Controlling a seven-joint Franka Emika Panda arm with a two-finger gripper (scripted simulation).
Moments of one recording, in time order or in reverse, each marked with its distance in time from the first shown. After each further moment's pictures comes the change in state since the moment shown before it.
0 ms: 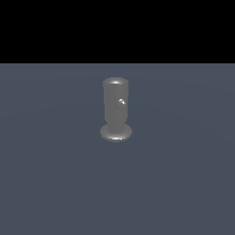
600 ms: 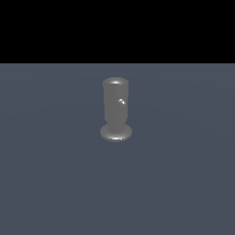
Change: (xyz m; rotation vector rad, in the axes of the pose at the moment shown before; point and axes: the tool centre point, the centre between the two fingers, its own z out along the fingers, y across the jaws) arm 0.006 -0.004 0.024 -0.002 -0.001 -0.004
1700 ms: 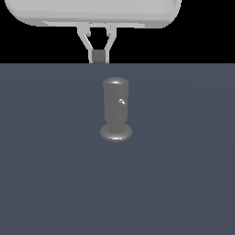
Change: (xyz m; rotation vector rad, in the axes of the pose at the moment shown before) arm 0.041 -0.030 0.171 -0.013 -0.008 -0.028
